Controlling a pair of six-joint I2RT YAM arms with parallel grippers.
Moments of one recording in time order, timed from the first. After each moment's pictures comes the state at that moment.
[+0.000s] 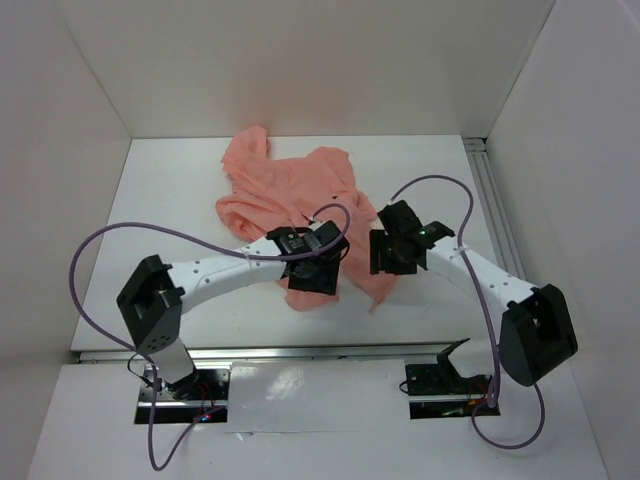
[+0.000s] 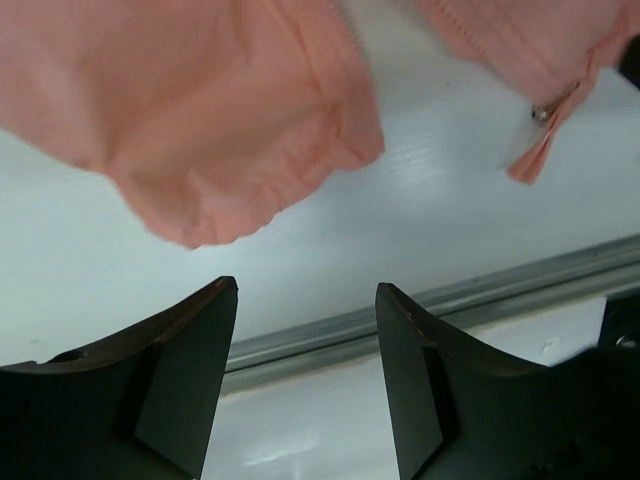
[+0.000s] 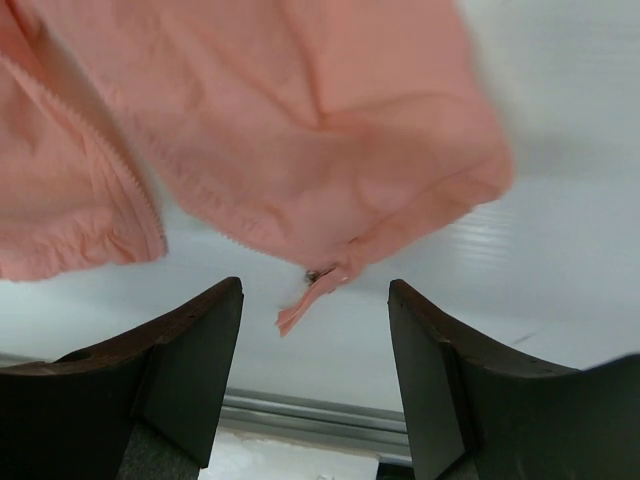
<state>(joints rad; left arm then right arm) -0.95 1.64 1.33 -0.88 -0.17 -0.77 0.51 1.36 0.93 -0.69 0.08 0.48</state>
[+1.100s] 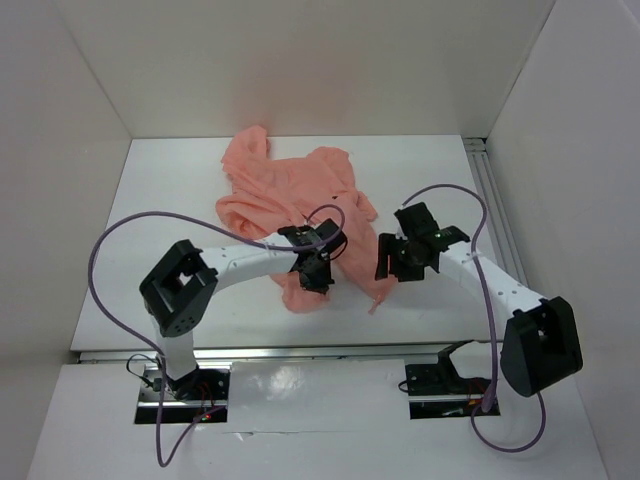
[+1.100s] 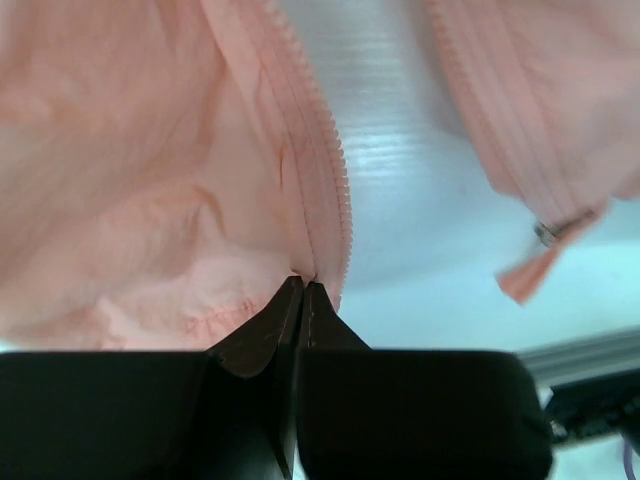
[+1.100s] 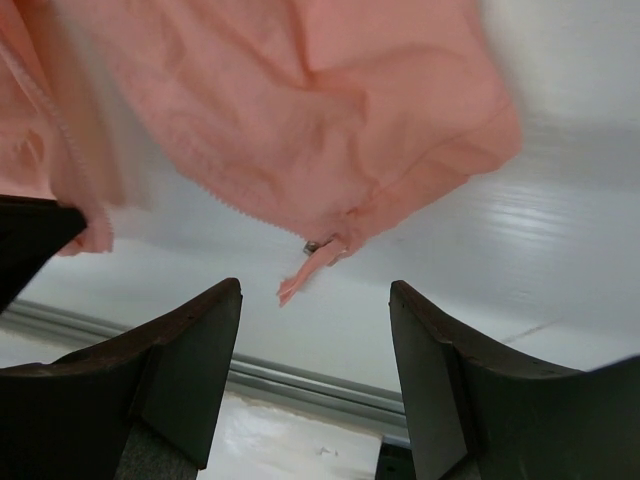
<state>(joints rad) -0.87 1.86 1.30 -0.69 -0.07 -0.93 0.36 1.27 0.86 -0.69 -0.10 0.42</state>
